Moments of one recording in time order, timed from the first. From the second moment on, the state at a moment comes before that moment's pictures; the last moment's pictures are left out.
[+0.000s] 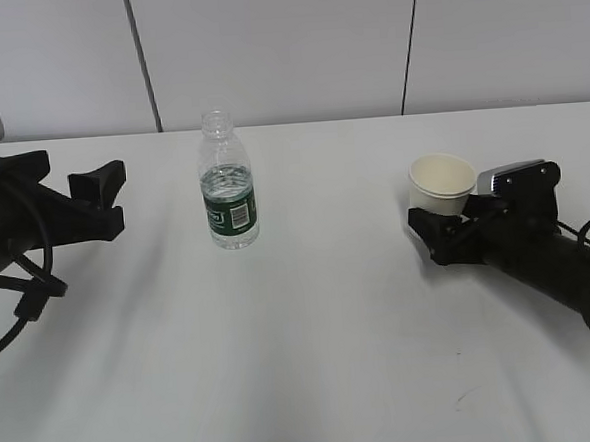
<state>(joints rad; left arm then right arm) -0.39 1.54 -0.45 -0.10 -0.85 0.09 0.01 2.24 -0.76 -0.40 -1.15 0.15</state>
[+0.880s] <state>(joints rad) -0.39 1.57 -0.45 -0.10 -0.85 0.09 0.01 2.25 -0.79 -0.43 -1.15 0.16</state>
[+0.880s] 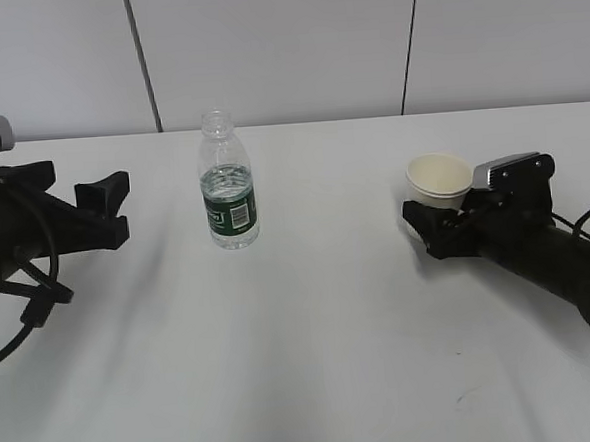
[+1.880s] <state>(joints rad) -0.39 1.68 -0.45 0.16 -0.92 0.00 0.01 2.25 -0.80 -0.51 -1.15 0.16</state>
